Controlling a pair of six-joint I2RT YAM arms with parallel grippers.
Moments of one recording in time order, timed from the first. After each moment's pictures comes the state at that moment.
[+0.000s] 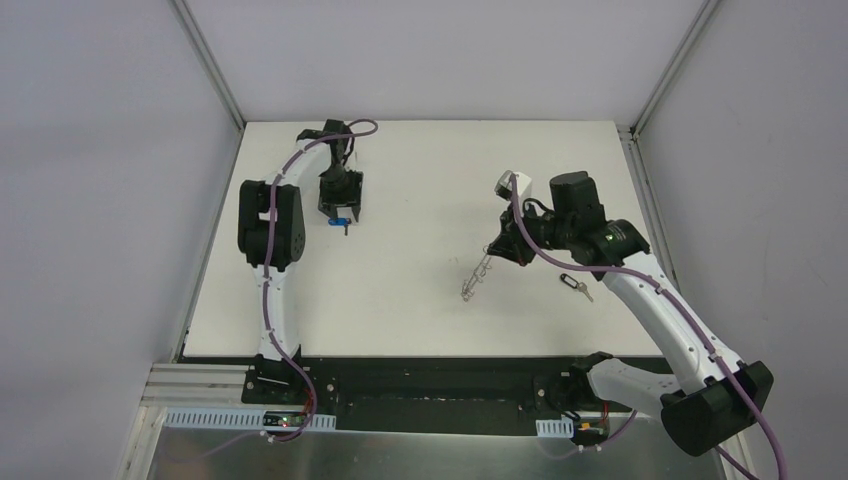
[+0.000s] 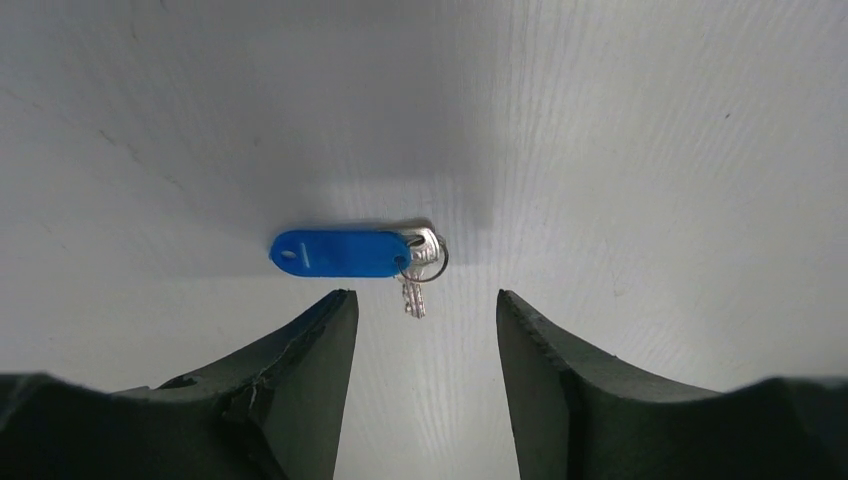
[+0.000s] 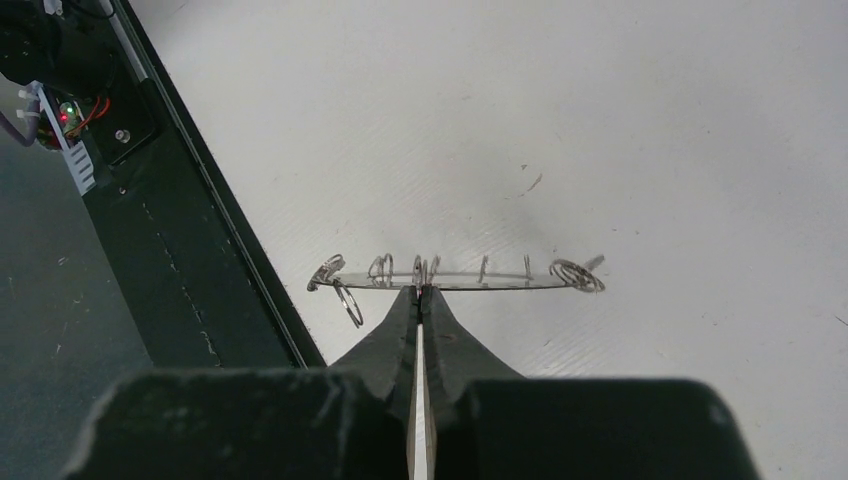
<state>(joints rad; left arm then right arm) -0.15 2.22 1.88 -1.07 0.06 -0.15 0.47 1.10 1.08 -0.71 -0.58 -0.21</state>
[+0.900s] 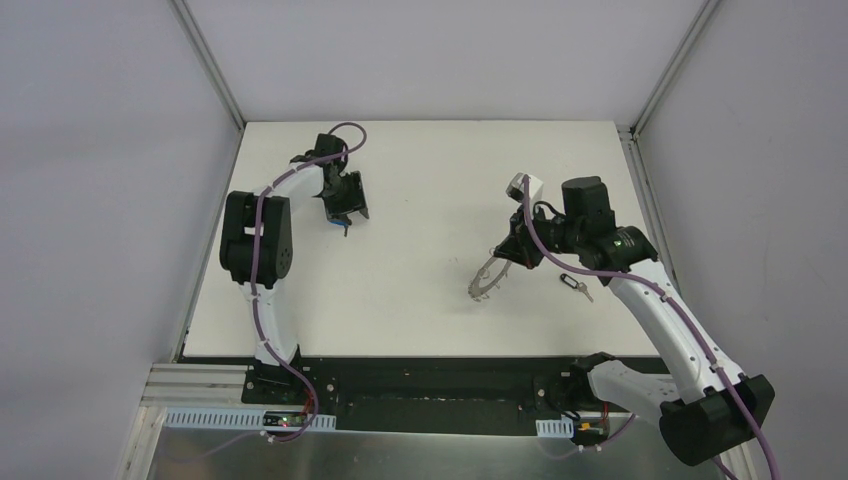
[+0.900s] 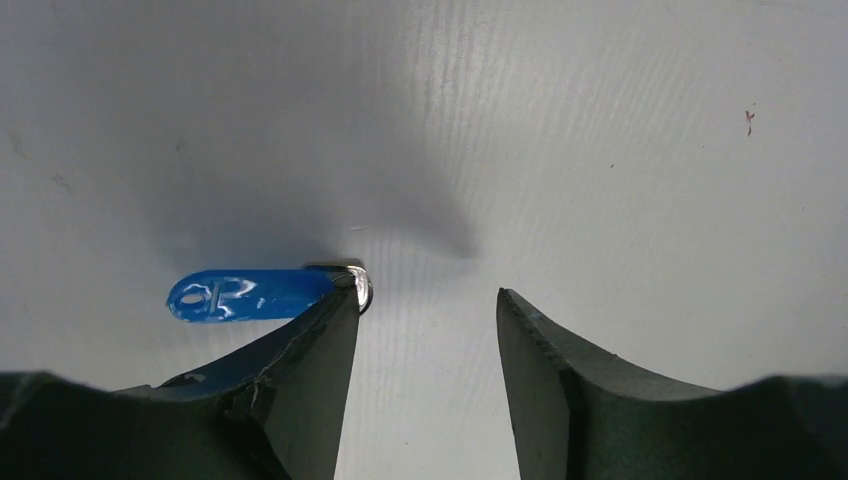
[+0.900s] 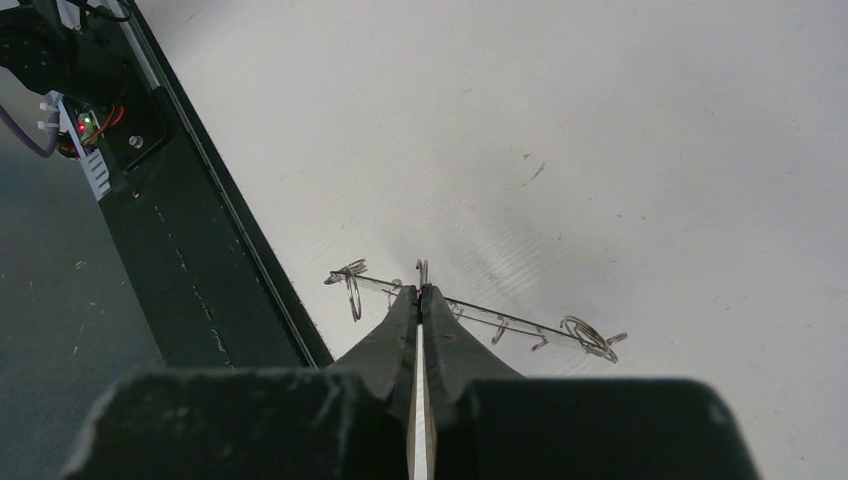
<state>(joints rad) -0.15 2.02 1.47 -0.60 0.15 -0.40 0.40 1.05 1.03 -0.70 -0.64 -0.20</state>
